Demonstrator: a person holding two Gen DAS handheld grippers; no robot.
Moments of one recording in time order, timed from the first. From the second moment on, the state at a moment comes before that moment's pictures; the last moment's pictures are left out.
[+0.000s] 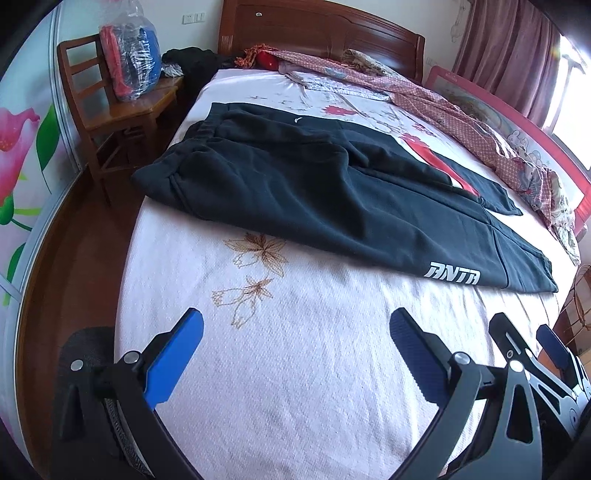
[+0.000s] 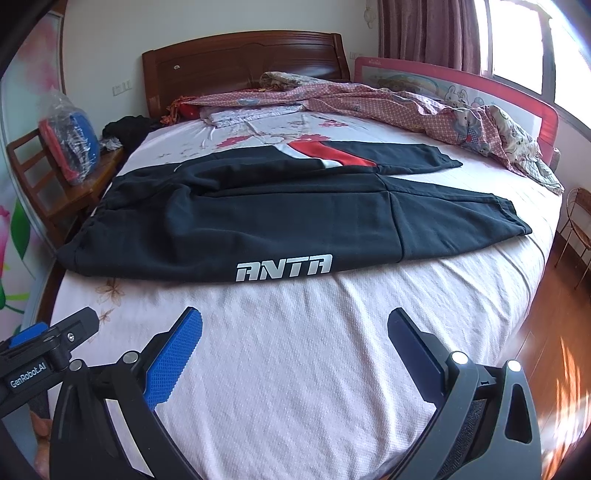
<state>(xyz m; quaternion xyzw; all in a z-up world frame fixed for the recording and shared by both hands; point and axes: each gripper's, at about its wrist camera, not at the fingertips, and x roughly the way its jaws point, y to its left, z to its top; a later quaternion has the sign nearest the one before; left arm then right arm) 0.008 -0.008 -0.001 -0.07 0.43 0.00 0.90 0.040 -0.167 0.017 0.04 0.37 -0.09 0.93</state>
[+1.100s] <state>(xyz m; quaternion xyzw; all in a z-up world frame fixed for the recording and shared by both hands) 0.007 -0.003 0.003 -0.03 0.40 0.04 0.91 0.038 -0.177 0.023 0.06 0.35 -0.10 0.93</state>
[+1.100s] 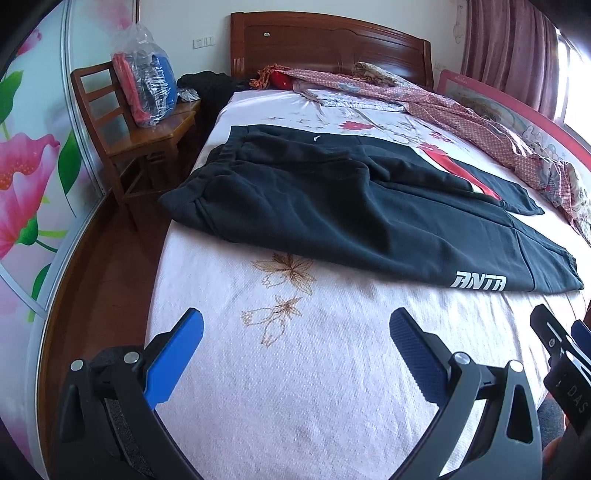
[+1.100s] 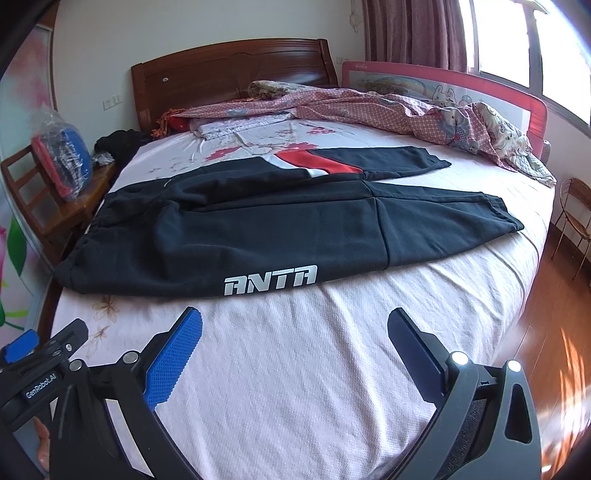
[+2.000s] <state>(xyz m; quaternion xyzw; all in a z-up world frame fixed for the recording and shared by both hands) 0.008 -0.006 0.001 -0.03 0.41 0.04 0.91 0.039 -0.175 0.021 0.06 0.36 -0.10 0.93</state>
